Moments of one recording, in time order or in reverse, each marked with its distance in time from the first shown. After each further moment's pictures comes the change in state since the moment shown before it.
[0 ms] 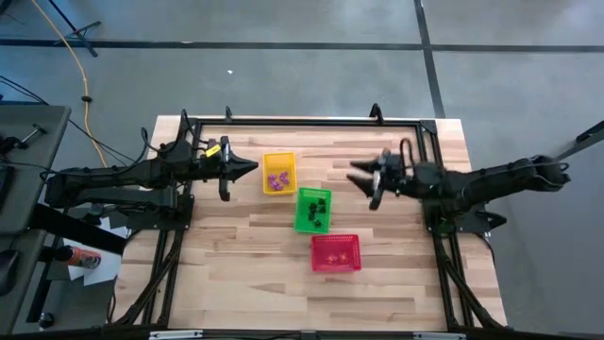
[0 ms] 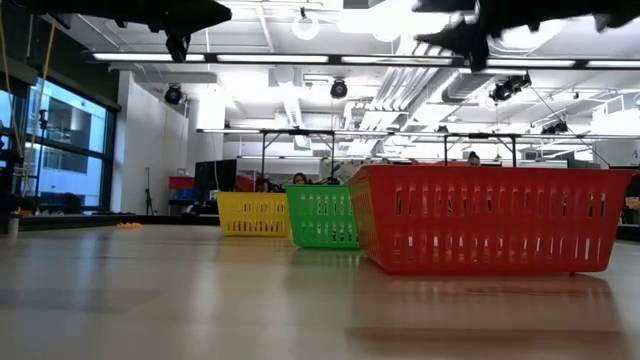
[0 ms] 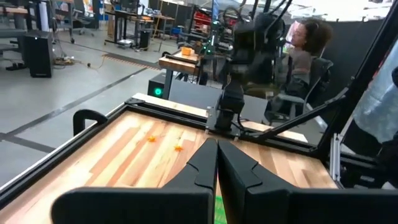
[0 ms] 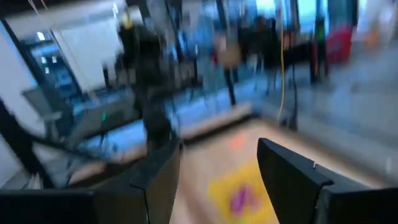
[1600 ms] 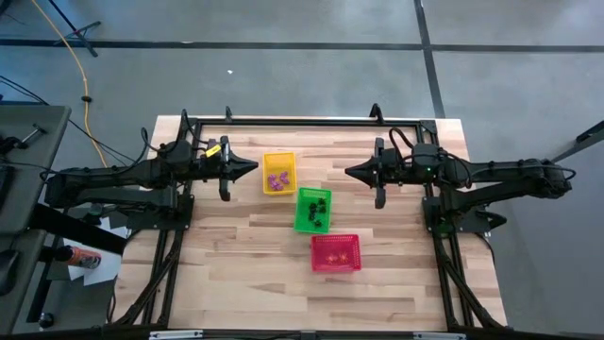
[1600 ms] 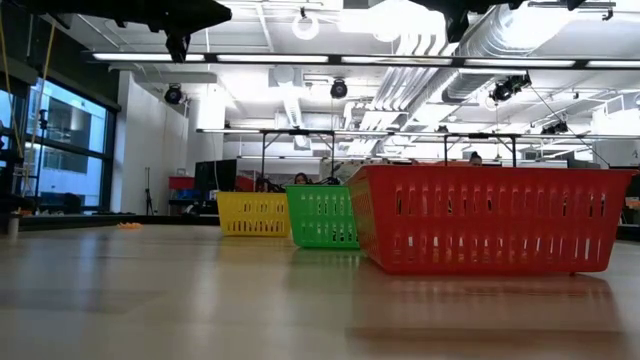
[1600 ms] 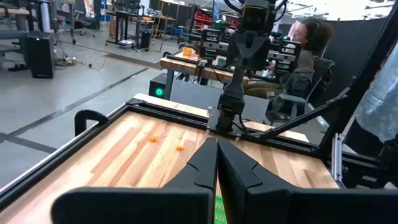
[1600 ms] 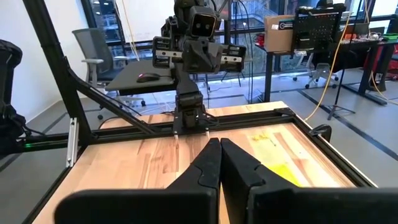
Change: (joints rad) left arm 0.000 0.000 0.000 0.000 -0.005 0.005; right arm -0.140 0.008 0.193 -0.249 -0.368 -0.214
